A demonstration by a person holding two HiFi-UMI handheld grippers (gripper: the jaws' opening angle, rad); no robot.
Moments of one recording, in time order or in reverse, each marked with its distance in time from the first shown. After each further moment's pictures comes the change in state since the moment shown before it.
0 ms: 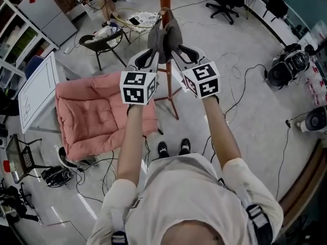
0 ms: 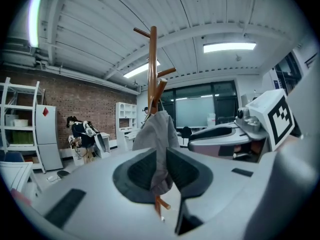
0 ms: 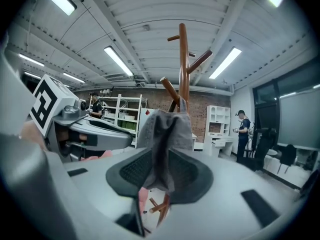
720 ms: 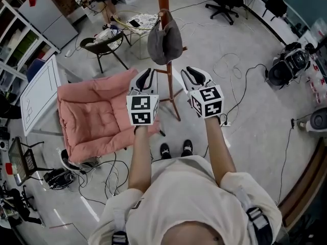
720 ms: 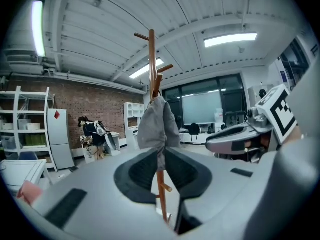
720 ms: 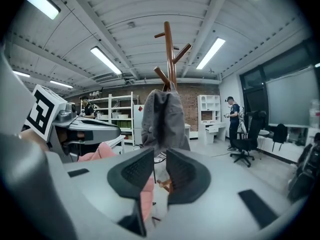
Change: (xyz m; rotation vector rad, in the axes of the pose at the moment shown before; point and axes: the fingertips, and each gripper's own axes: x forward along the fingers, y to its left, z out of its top) left arm -0.041 -0.009 -0.054 0.031 0.018 0.108; right arm -0.044 0.017 -0.070 0.147 0.065 -0.067
